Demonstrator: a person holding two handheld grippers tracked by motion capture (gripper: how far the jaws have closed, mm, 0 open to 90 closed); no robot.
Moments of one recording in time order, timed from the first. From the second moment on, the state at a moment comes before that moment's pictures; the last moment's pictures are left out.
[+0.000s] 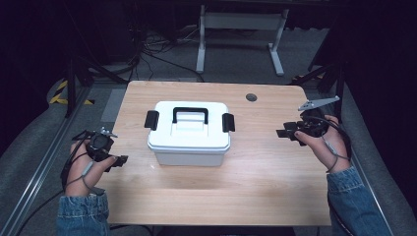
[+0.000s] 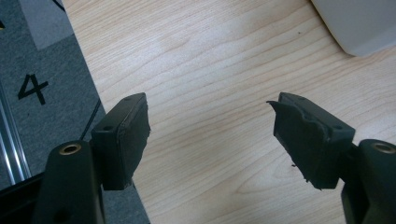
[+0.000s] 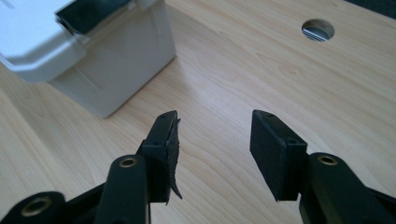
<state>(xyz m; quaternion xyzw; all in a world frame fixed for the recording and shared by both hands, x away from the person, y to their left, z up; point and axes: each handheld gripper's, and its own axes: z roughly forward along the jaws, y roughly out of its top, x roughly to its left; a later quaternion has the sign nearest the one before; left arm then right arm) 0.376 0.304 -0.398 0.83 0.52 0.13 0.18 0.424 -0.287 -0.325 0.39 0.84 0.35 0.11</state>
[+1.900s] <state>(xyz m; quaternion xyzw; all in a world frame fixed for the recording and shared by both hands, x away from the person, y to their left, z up) 0.358 0.309 -0.399 0.82 0.52 0.13 0.19 0.510 -0.088 -0.249 0.20 0.91 0.36 0.02</state>
